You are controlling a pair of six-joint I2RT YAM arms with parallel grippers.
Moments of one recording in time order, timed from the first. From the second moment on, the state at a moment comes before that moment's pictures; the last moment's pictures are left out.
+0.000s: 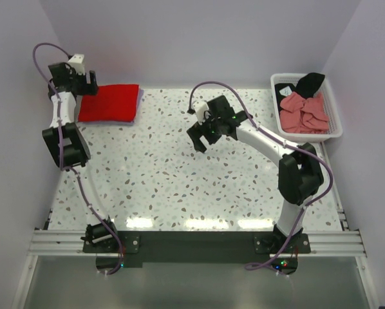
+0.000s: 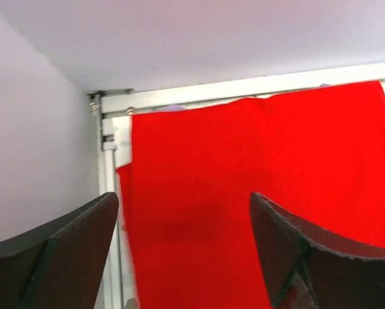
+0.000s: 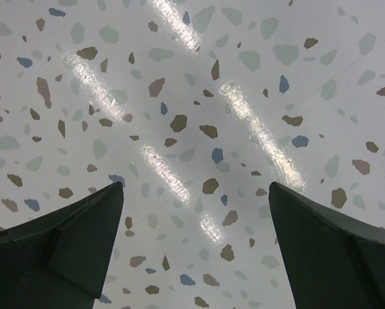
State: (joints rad) left arm 0.35 2.43 2.24 -0.35 0.38 0.25; right arm 0.57 1.83 1.49 -0.54 -0.23 -0.21
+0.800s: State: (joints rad) left arm 0.09 1.71 1.67 -0.54 0.35 0.34; right arm 0.34 1.58 1.41 -0.62 -0.23 -0.18
